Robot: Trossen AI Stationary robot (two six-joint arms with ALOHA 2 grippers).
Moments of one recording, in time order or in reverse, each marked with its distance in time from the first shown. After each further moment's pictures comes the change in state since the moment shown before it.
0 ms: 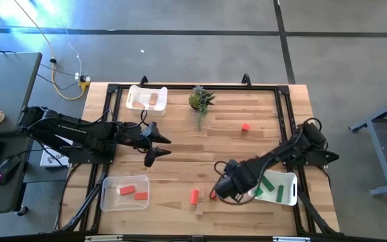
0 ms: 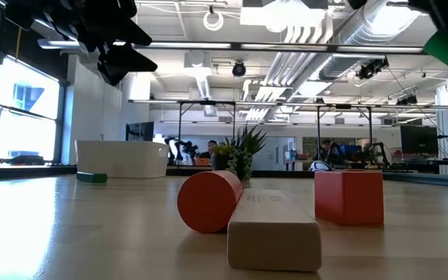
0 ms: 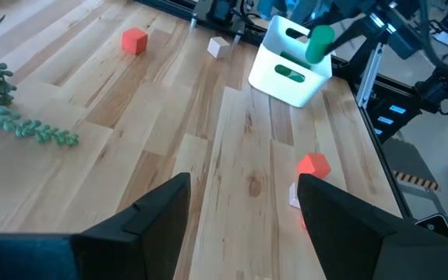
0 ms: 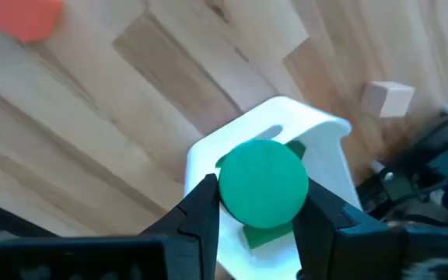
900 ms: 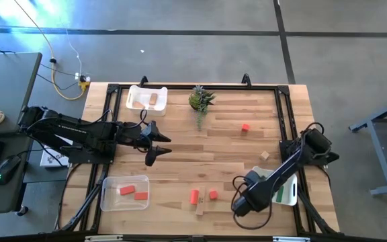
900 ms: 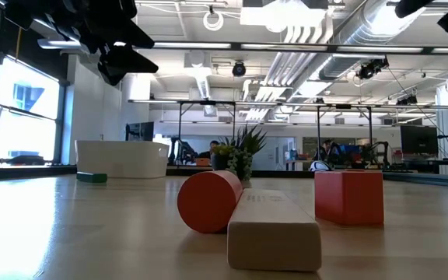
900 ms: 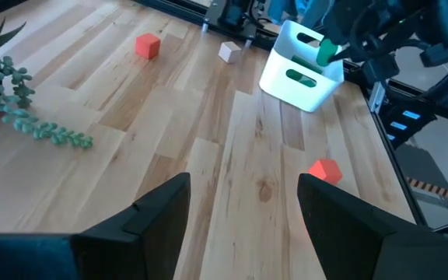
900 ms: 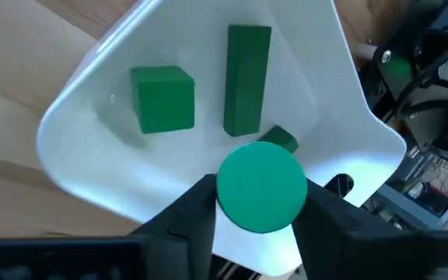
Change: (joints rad) left arm 0.000 0.000 0.000 0.000 -0.040 0.000; right arm 0.196 0.001 -0.259 0.034 -0.161 0.361
